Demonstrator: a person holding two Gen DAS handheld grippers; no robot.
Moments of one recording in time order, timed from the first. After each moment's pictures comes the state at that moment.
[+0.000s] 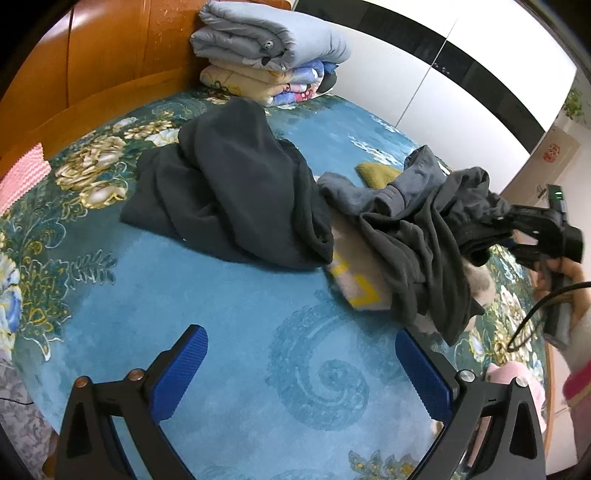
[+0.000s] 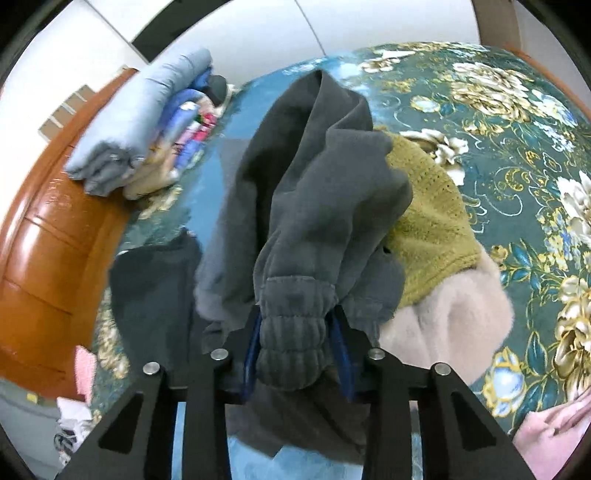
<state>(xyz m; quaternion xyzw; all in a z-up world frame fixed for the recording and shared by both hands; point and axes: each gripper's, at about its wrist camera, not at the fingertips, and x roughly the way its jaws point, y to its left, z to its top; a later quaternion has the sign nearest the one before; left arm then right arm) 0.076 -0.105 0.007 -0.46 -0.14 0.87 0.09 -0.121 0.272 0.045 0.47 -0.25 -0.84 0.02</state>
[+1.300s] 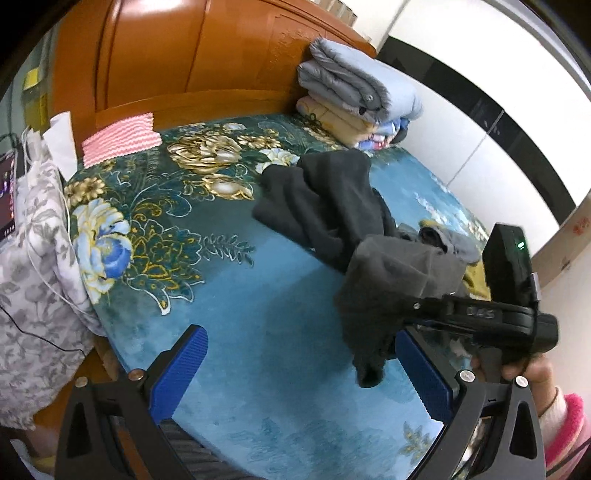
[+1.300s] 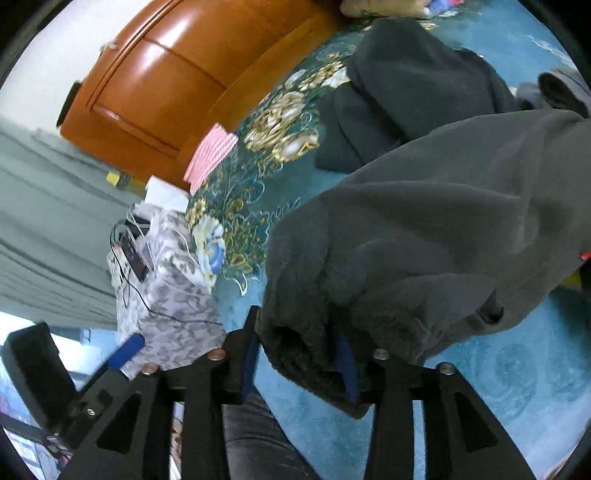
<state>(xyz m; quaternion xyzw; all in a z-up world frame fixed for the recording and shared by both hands) 0.184 -0.265 0.044 -0.42 -0.20 0.88 -0.02 -0.003 -0.062 0.001 0.58 -0.12 -0.71 0.38</state>
